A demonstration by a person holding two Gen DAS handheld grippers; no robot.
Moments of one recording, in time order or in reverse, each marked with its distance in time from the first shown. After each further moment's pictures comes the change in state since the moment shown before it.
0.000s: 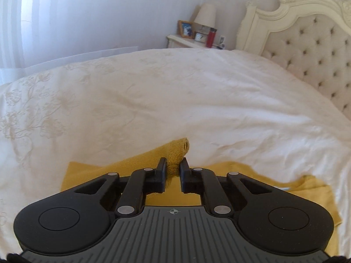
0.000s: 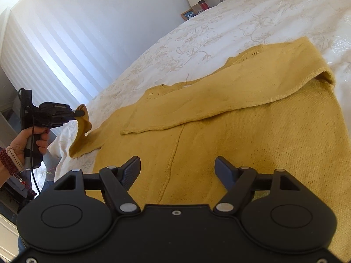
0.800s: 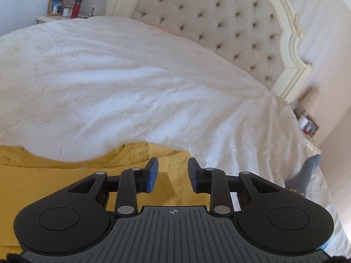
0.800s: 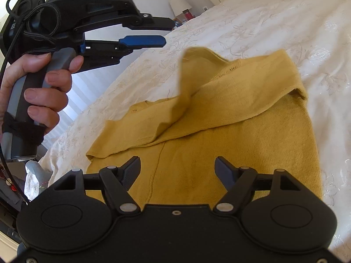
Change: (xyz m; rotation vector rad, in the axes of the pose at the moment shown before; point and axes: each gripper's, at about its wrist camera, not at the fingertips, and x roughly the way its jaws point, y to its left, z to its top) left arm 0.050 -0.247 -0.062 0.219 0.145 -0.530; right arm -0.015 -0.008 0.014 -0.002 -0.037 -0.083
